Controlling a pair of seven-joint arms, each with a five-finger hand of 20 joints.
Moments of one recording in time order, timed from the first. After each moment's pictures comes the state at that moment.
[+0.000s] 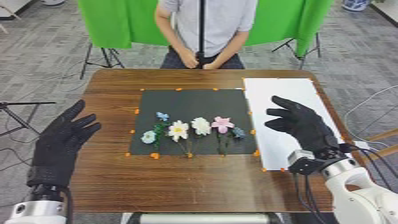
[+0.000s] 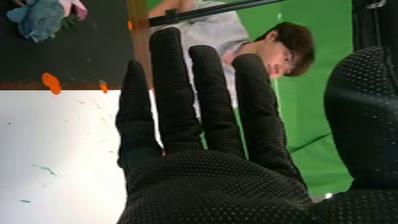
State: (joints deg) left arm 144.0 -47.3 -99.1 -137.5 39.5 28.3 24.2; right arm -117.2 -66.0 98.9 -121.0 -54.6 -7.6 6.8
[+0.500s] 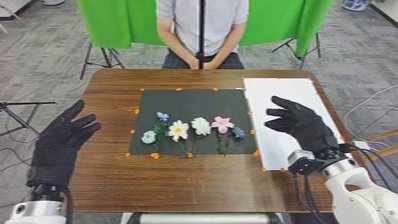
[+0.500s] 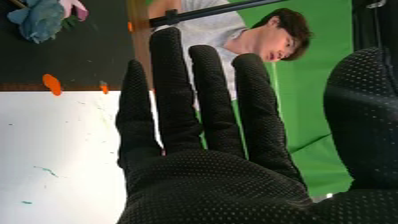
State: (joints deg) left arm 144.0 -47.3 -98.9 -137.5 39.5 28.7 24.4; right arm -117.2 -66.0 98.9 -120.9 -54.4 -7.7 6.8
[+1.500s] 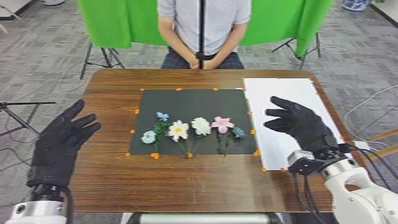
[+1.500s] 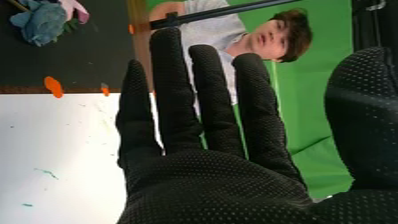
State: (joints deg) left arm 143.9 -47.1 -98.7 -137.5 39.5 28.8 24.7; right arm -117.1 -66.2 98.9 -120.8 -54.5 -8.3 7.0
